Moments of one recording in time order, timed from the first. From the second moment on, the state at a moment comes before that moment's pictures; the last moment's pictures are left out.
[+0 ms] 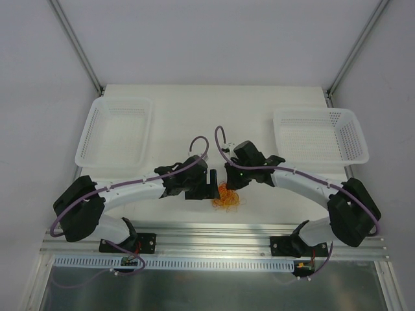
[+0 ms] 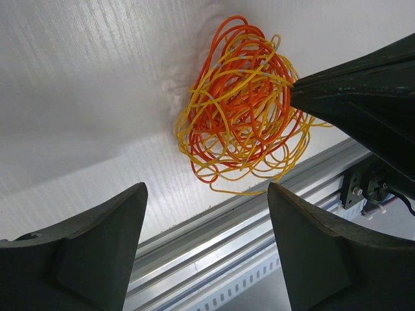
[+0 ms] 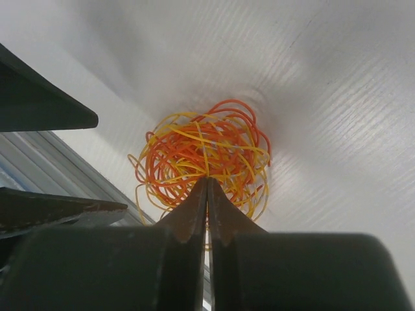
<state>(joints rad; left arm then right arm) -0.94 1.39 0.77 -0.32 0.07 -0.90 0.77 1.42 0.85 -0.41 -0.22 0.28</state>
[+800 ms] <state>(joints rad) -0.94 1.54 0.84 -0.26 -0.10 -1.00 0.83 1.21 0.87 -0.44 -0.26 0.45</state>
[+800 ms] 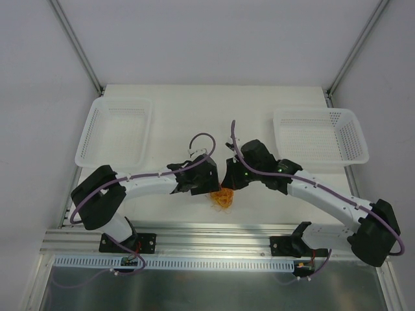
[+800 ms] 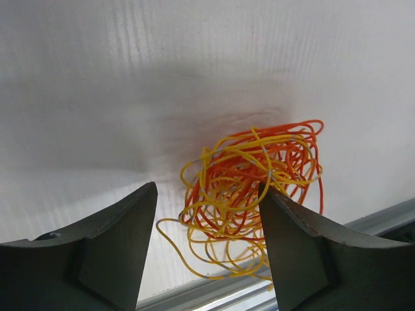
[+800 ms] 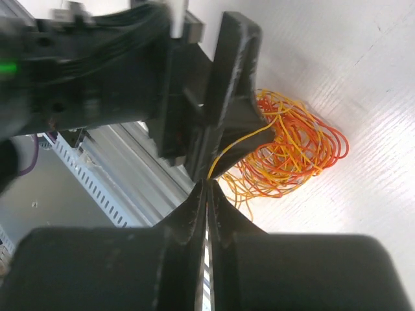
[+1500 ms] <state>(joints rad) -0.77 1.49 0.74 -0.27 -0.25 -1.02 0.77 0.89 1.30 -0.78 0.07 0.35</state>
